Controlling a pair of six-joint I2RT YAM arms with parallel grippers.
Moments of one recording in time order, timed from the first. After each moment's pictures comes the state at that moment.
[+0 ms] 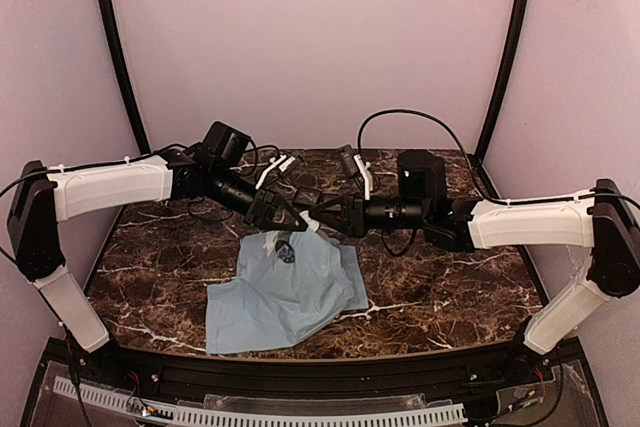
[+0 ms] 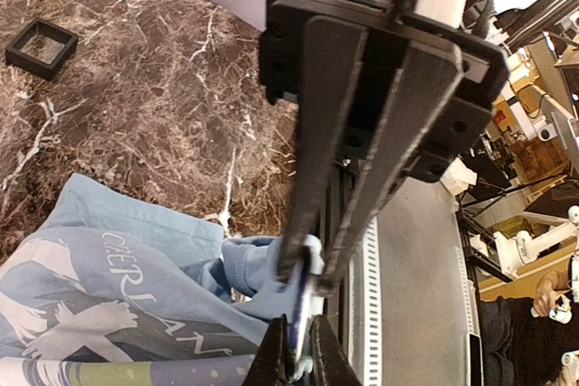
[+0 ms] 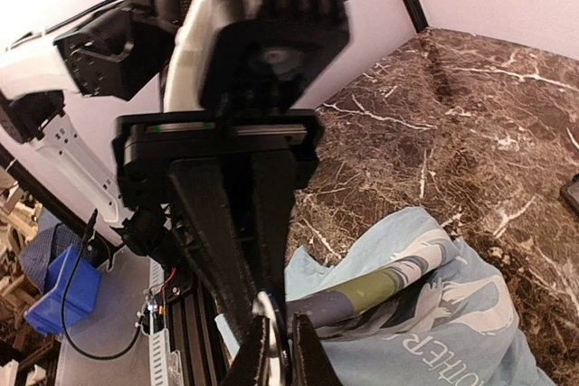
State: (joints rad) left arm -0.68 1.67 1.28 -0.36 0.98 -0.05; right arm 0.86 1.51 0.91 0.40 -0.50 0.42
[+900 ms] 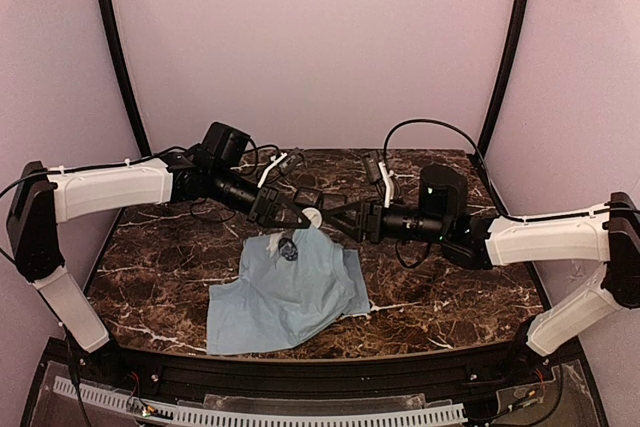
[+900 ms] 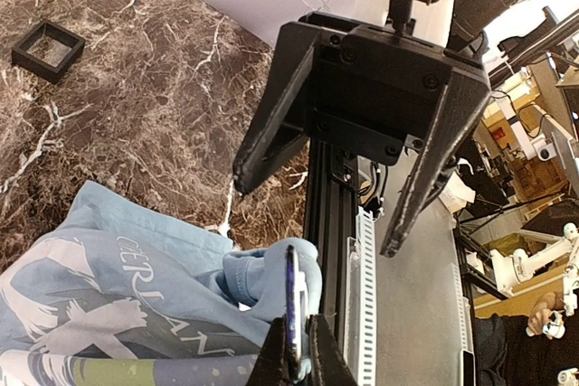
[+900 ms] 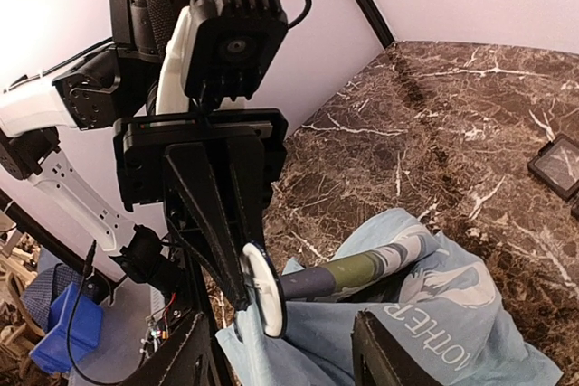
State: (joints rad) left arm -0.69 1.66 1.26 -0.27 0.96 -0.14; right arm 0.85 1.39 0.74 0.52 -0.39 0.53
